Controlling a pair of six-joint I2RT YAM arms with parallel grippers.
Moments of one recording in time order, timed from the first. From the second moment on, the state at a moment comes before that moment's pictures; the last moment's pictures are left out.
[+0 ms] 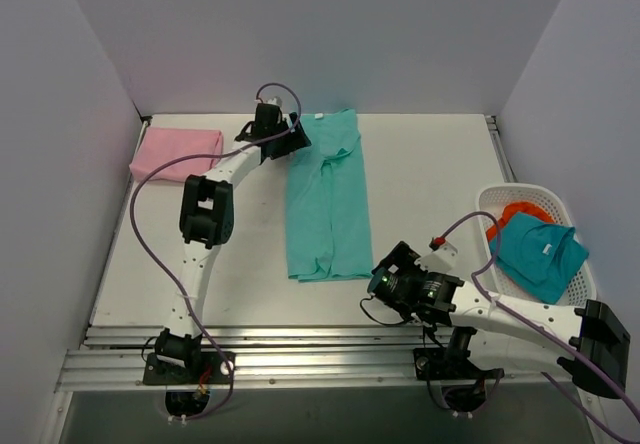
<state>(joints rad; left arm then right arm) -0.32 2.60 2.21 -0.29 0.14 -0.62 1.09 0.99 0.54 -0.77 0.86 1.67</state>
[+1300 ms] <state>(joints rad) -0.82 1.41 0.61 -0.04 -0.24 -1.03 1.07 1.13 0.36 -0.10 0.74 1.27</state>
